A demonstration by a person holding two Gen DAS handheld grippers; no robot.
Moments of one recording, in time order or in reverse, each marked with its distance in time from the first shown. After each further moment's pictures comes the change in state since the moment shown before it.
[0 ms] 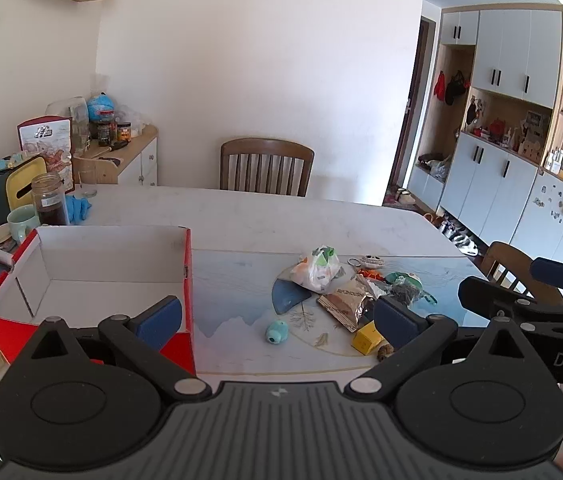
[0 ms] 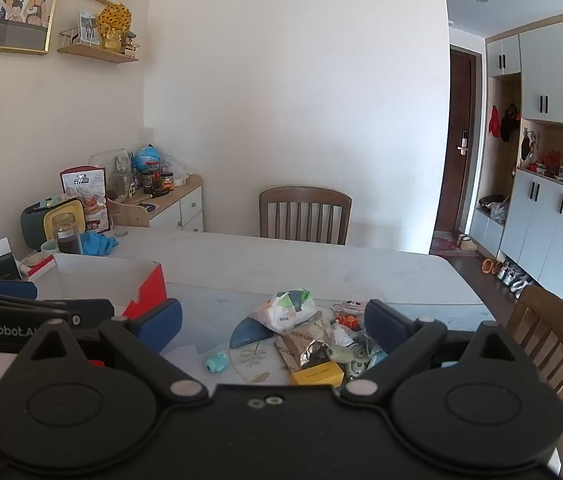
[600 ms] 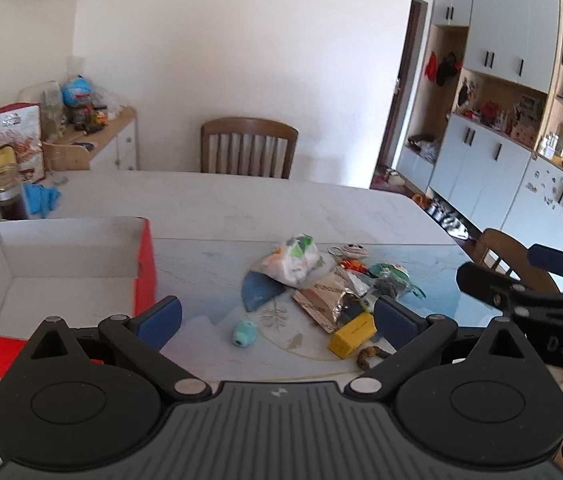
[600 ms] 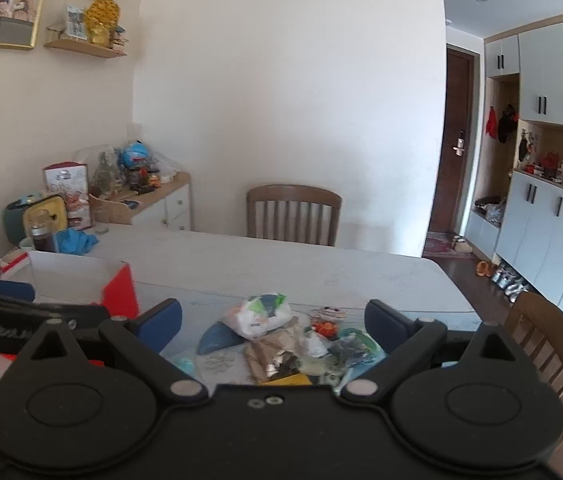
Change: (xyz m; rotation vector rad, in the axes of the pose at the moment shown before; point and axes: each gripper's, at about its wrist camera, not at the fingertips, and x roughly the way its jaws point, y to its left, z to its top) left arm 0.052 -0.029 0.012 0.013 0.070 -0.034; right arm 0.039 -0.043 0.003 -0.006 0.016 -0.033
